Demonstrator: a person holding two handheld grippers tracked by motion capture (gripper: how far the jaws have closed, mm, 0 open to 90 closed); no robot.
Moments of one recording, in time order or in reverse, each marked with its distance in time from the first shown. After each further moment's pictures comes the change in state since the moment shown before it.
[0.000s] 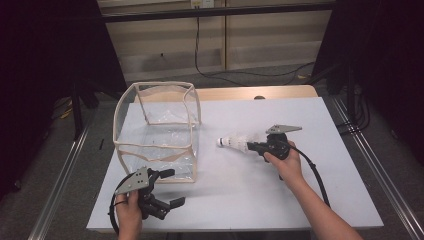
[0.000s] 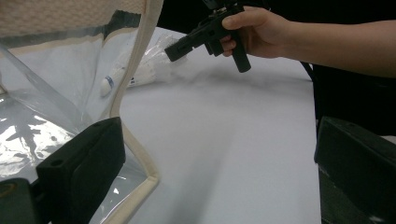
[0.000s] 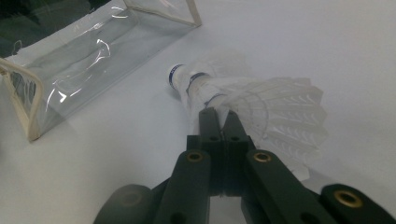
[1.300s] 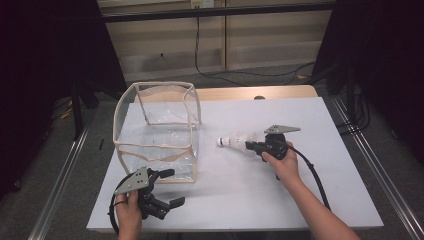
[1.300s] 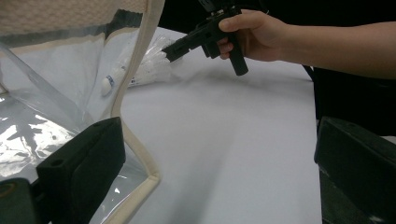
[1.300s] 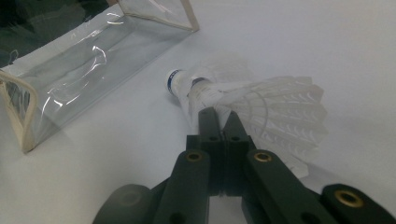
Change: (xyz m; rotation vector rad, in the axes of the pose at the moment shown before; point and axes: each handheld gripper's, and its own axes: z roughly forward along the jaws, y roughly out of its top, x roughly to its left) left arm 0.001 0.000 0.000 0.002 0.000 0.002; right arm 0.001 -0.002 0.007 -0.020 -0.004 0.024
